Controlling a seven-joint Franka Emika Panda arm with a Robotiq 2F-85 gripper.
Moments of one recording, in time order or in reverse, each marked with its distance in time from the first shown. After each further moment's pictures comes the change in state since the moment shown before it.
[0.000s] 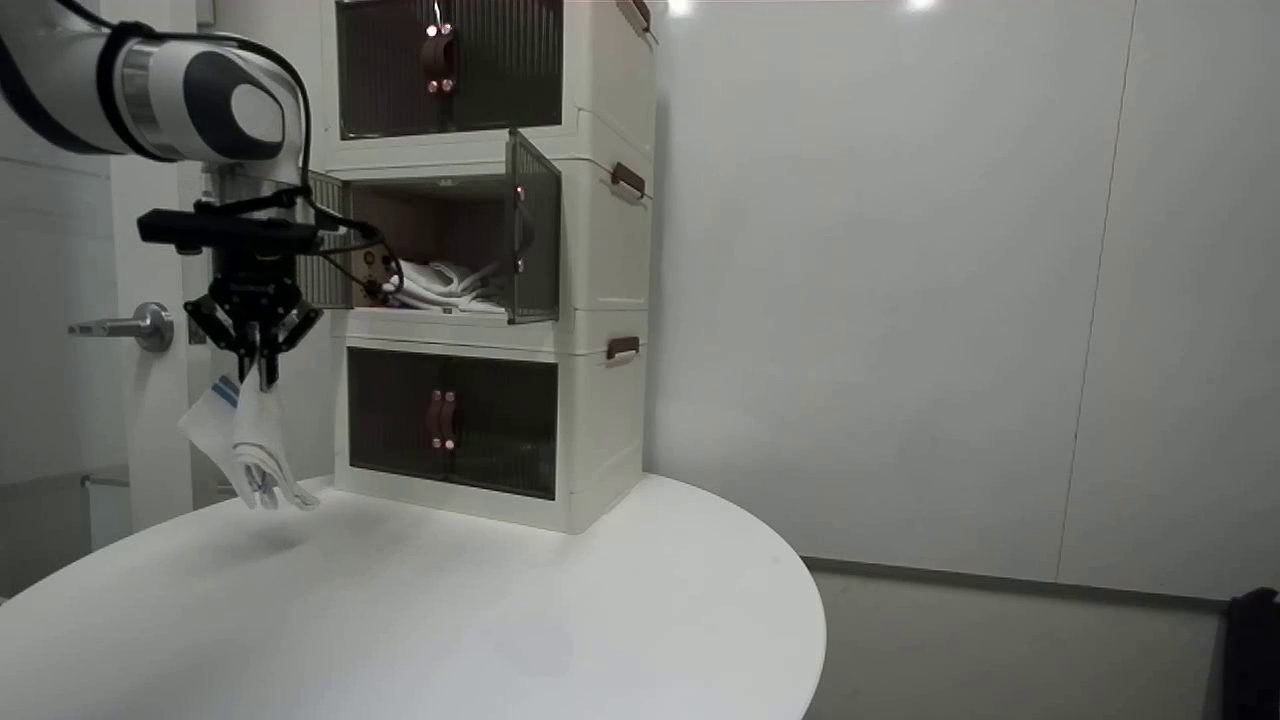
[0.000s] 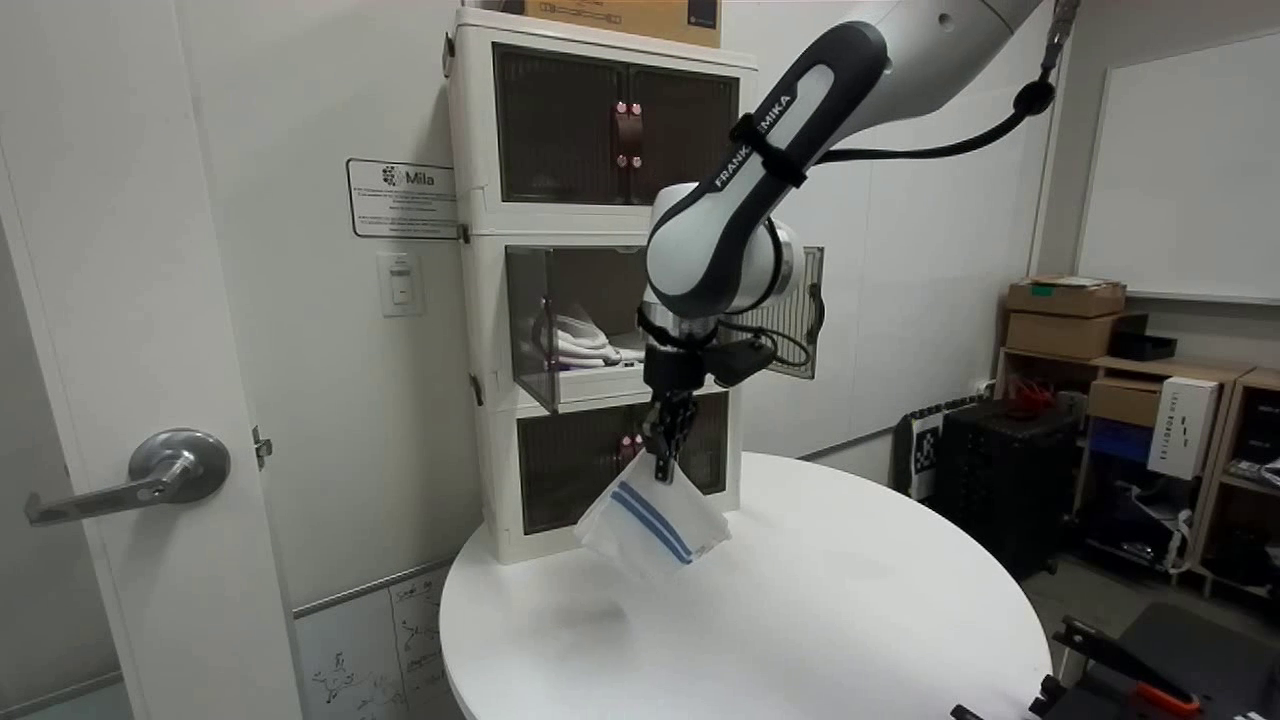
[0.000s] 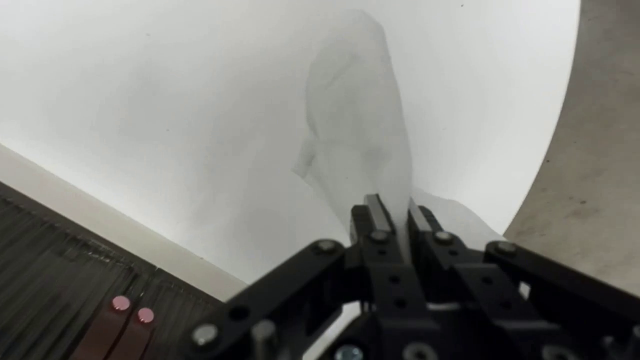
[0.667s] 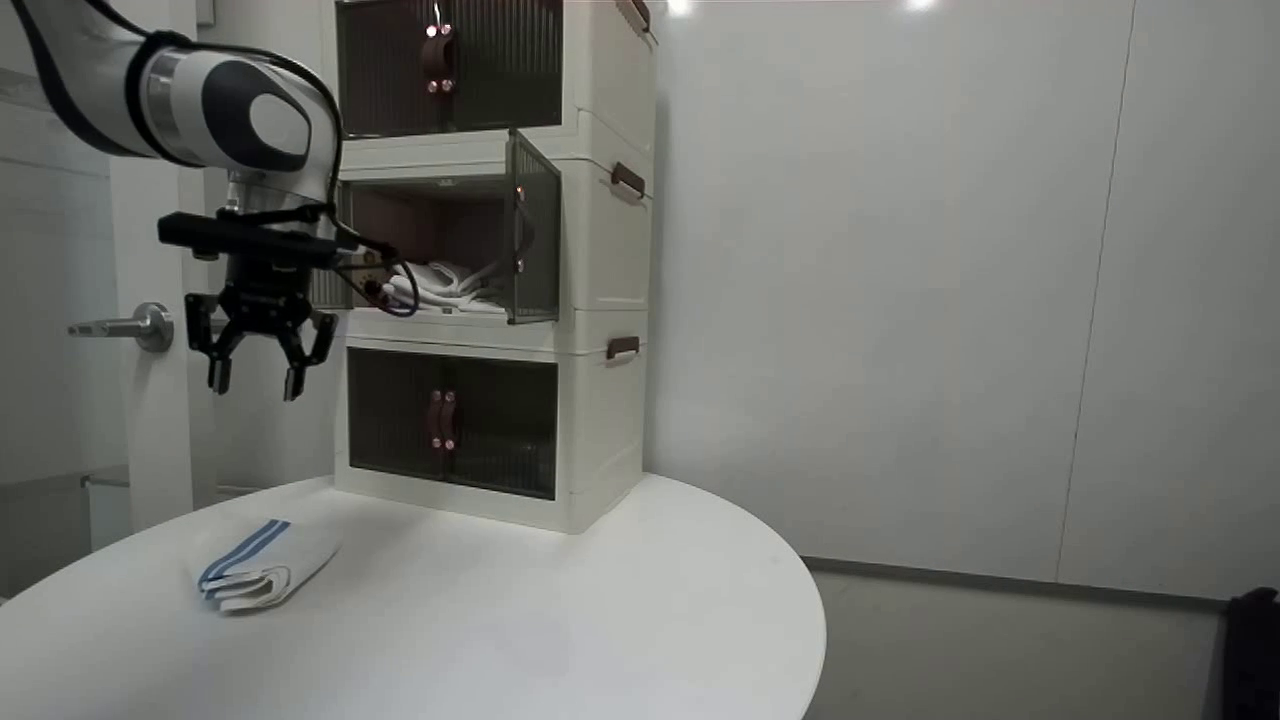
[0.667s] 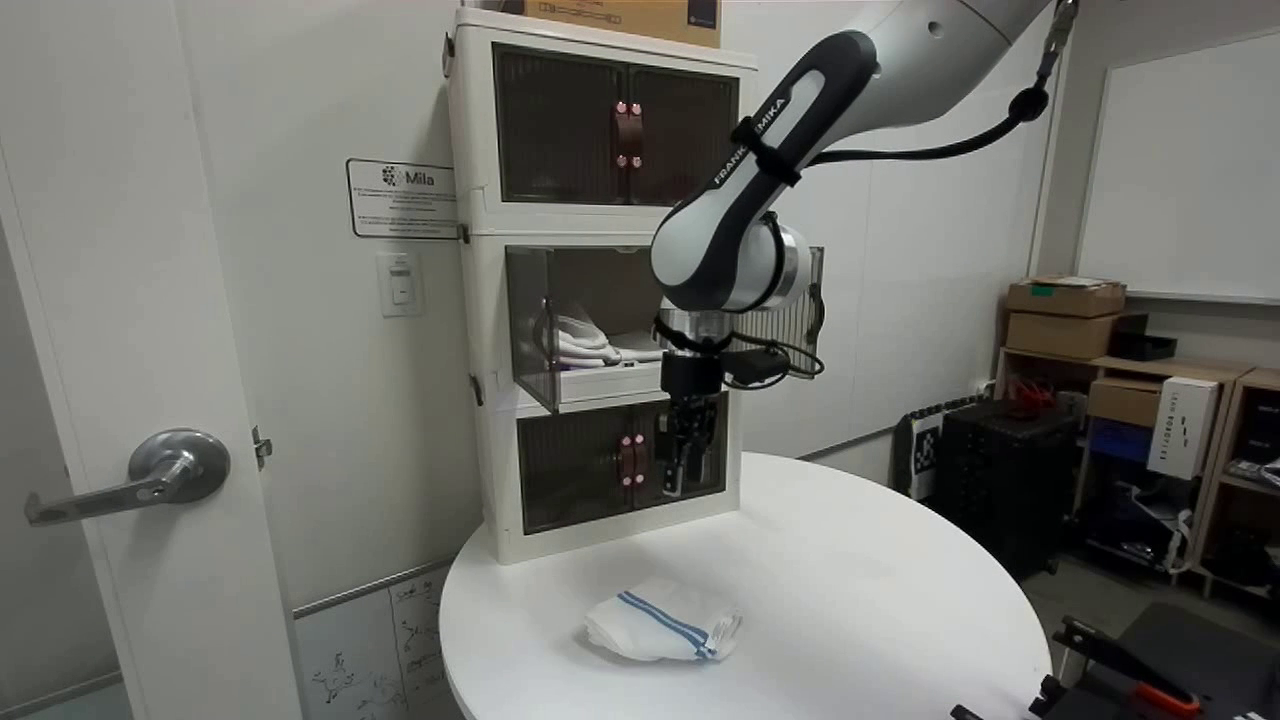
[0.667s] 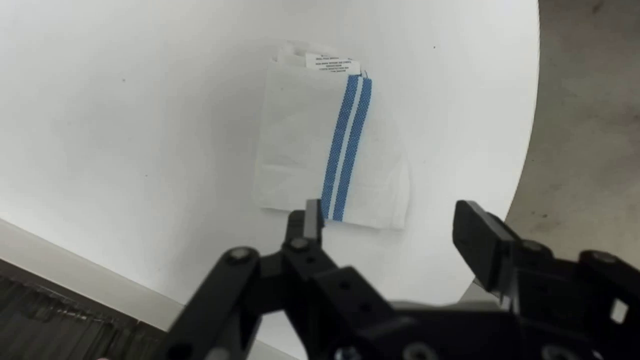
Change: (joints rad) arm -0.059 0.014 0.016 0.012 0.101 -0.091 -0.106
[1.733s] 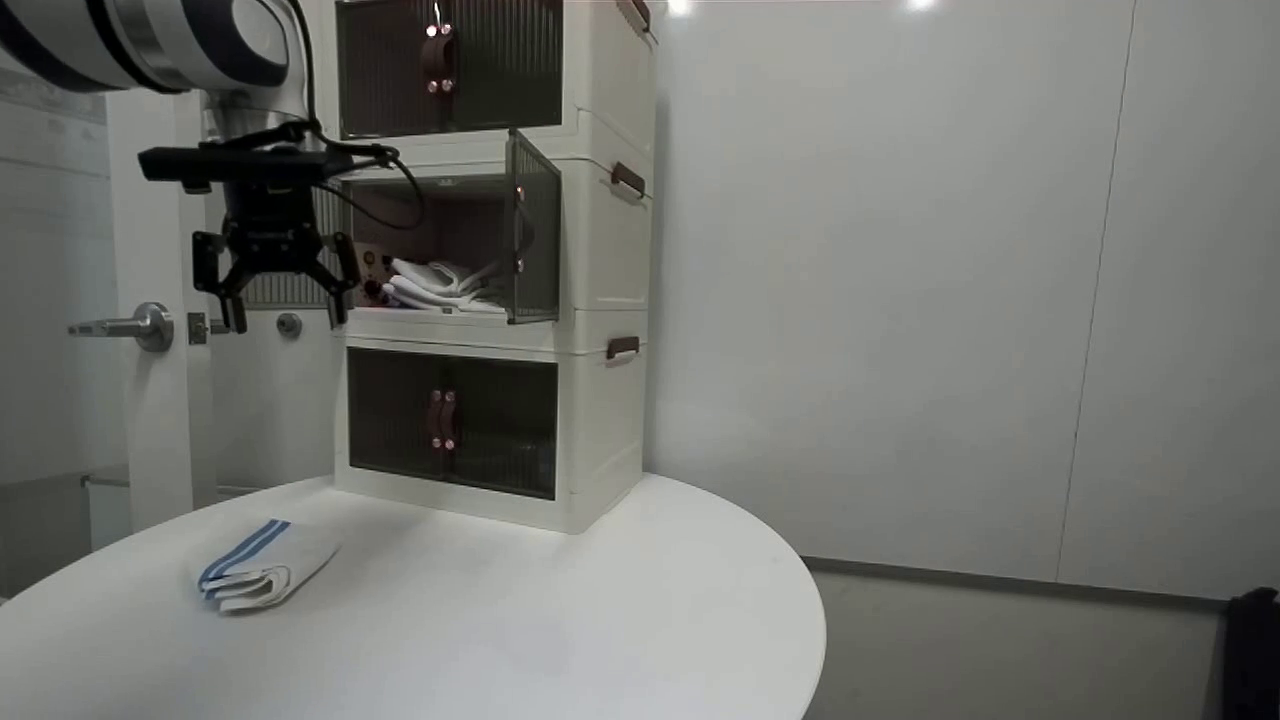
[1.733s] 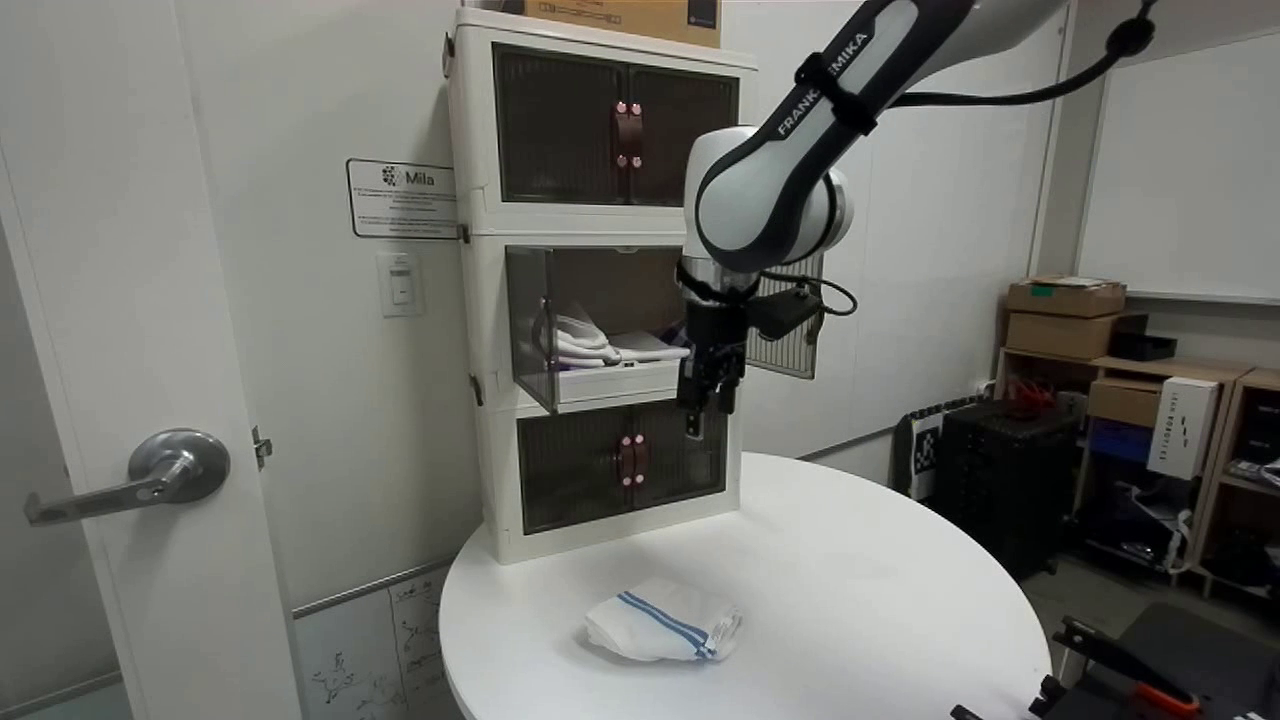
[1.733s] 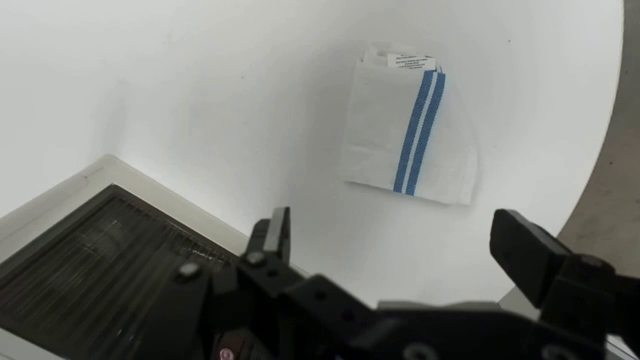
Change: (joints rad) arm 0.037 -0.208 -0.059 -0.119 -0.224 0.037 0.198
